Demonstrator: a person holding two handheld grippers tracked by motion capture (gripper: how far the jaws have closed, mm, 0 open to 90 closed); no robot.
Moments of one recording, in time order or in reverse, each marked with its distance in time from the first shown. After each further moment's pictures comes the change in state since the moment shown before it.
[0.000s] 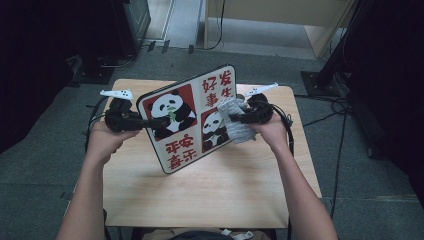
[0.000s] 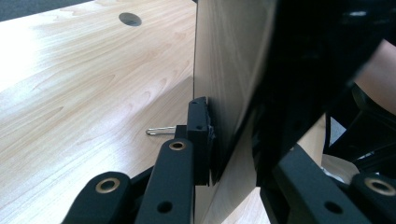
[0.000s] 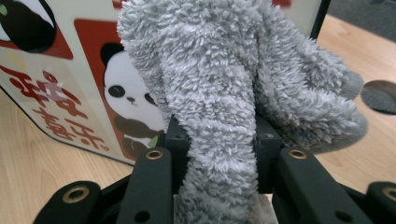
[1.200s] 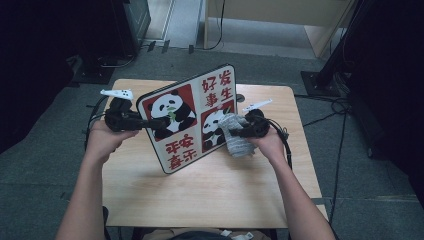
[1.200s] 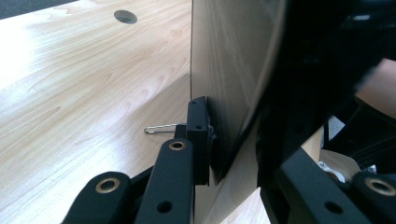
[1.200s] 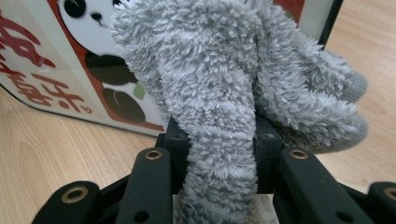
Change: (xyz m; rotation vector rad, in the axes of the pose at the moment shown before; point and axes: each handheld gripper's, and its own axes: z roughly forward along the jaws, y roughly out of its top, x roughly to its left) left arm 0.002 0.001 0.000 0.015 -0.018 0.016; right arm -0.003 -0.045 0.029 0.088 0.000 0.056
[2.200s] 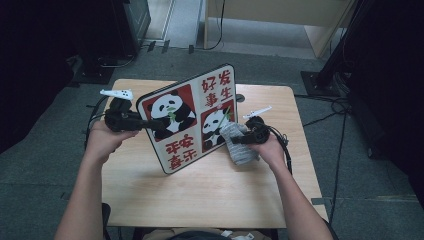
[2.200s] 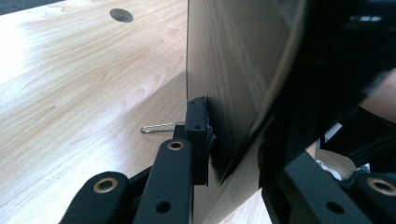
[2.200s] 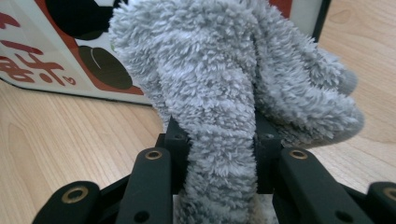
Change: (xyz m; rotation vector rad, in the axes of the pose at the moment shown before) left arm 0.001 -0.001 0.000 0.002 -0.014 -0.003; right arm -0.008 -0.022 0.013 0.061 0.019 0.057
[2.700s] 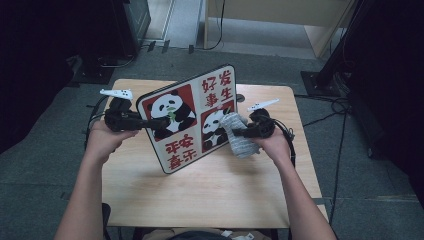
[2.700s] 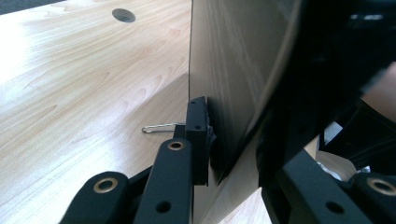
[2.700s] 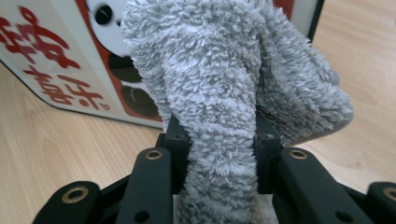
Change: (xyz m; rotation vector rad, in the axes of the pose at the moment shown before) left arm 0.001 0.000 0.000 -0.003 0.005 -0.012; right arm 0.017 0.021 -0.038 -0.083 -0.008 -0.050
